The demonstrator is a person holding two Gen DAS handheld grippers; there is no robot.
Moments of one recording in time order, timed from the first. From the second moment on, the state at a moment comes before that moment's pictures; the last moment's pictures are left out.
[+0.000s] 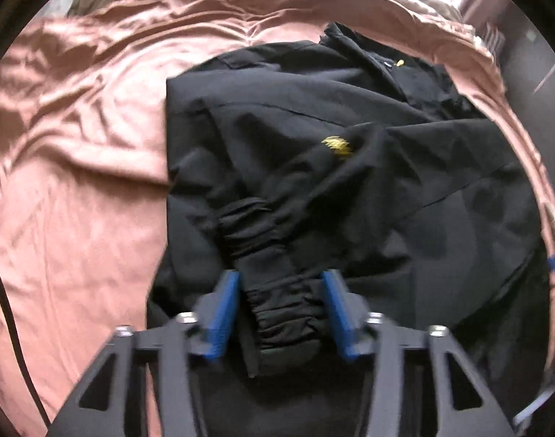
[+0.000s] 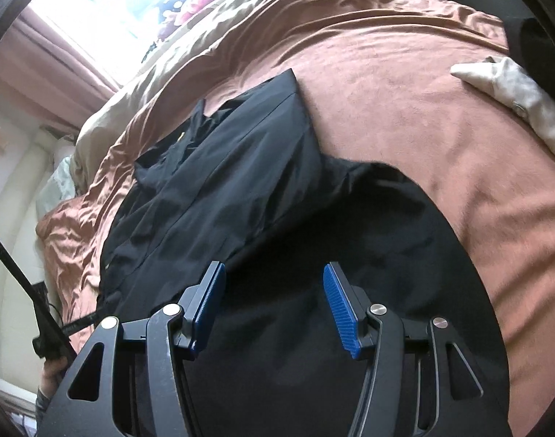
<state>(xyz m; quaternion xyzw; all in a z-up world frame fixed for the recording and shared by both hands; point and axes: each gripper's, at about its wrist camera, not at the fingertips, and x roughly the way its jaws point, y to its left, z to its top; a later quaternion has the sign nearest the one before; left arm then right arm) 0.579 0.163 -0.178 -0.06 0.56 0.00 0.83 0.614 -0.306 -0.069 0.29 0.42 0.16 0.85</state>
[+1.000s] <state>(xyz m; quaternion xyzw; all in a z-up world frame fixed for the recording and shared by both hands) 0.561 0.205 -0.140 -0.12 0.51 0.04 0.85 0.643 -0.306 -0.069 0.27 0.42 0.14 0.85</state>
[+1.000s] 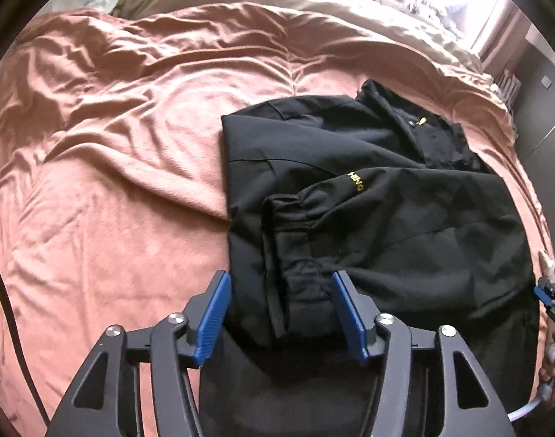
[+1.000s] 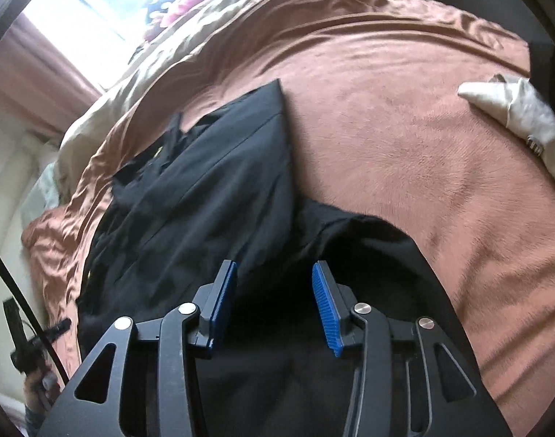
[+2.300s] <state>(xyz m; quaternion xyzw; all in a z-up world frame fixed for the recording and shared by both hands) 0.241 0.170 -0.093 -0.12 0.41 0.03 0.91 0.395 -0.391 -0.043 0.13 0.34 0.19 0.91</state>
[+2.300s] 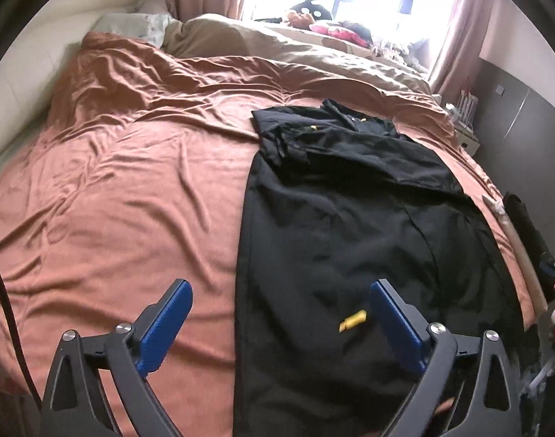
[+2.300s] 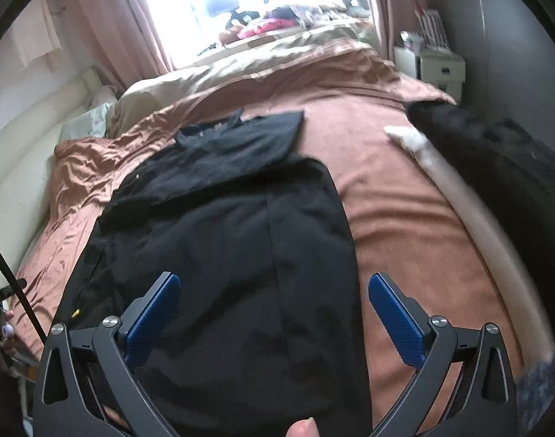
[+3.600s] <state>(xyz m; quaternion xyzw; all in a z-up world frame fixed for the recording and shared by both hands) 0.159 0.192 -0.197 -0.27 0.44 -0.01 0.86 0.339 -0.482 -0.171 0.36 0.38 0.28 0.81</state>
